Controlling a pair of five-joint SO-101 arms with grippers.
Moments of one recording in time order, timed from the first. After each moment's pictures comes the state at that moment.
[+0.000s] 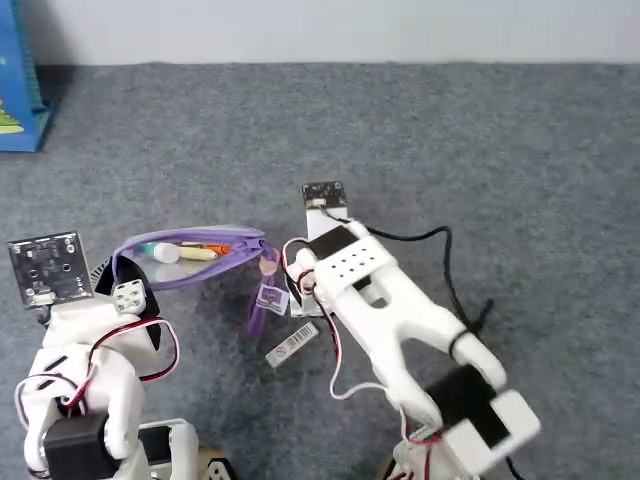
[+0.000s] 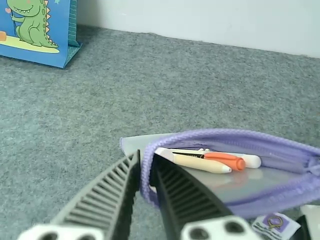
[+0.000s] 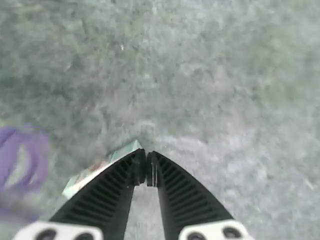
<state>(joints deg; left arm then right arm) -14.1 -80.9 49.8 75.2 8.4 -34.3 -1.1 24.0 70.3 -27.6</state>
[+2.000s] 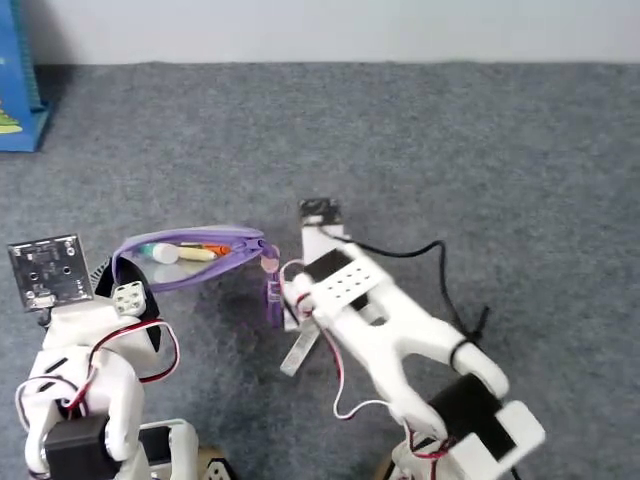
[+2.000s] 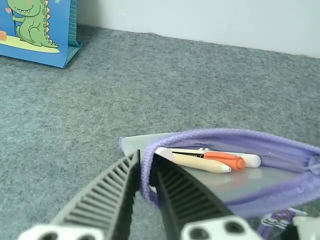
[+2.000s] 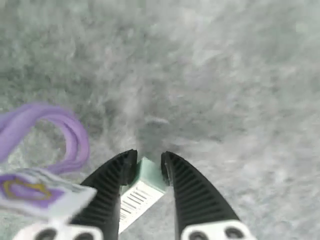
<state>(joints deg) -14.1 -81.6 50.7 75.2 8.4 -35.9 -3.7 32.4 61.3 -30.0</state>
